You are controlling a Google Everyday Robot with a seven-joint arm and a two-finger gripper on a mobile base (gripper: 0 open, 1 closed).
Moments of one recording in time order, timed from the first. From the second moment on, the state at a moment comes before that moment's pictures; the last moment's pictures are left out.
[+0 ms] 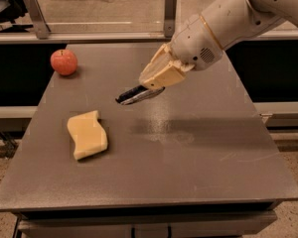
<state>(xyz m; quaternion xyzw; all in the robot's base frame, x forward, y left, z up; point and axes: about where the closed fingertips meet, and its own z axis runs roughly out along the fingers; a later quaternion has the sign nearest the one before) 0.502 -0.009 0.949 -0.69 0.59 0.27 0.31</state>
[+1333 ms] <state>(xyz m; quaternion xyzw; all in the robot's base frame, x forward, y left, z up) 0.471 0.025 0.947 -0.72 0.54 0.29 0.31</state>
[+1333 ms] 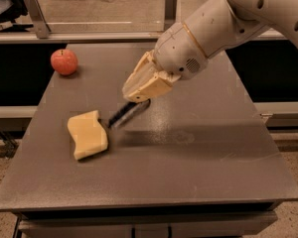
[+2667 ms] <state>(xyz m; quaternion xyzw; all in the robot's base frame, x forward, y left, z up) 0.476 -0.023 0.929 -0.70 0.61 0.25 0.27</state>
